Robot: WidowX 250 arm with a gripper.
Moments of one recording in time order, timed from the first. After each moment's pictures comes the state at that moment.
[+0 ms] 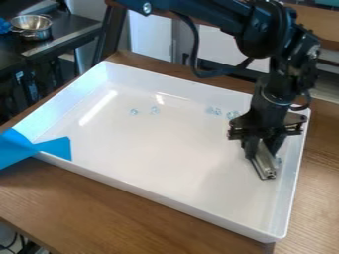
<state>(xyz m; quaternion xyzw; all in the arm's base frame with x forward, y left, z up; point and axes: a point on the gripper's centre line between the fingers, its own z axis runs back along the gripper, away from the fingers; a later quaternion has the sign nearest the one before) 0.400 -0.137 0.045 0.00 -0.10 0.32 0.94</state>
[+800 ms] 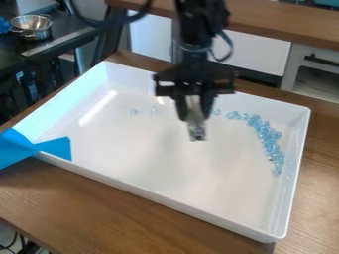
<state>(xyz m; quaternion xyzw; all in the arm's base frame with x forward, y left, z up) 0.362 -0.024 0.107 0.00 -0.12 0.27 0.96</state>
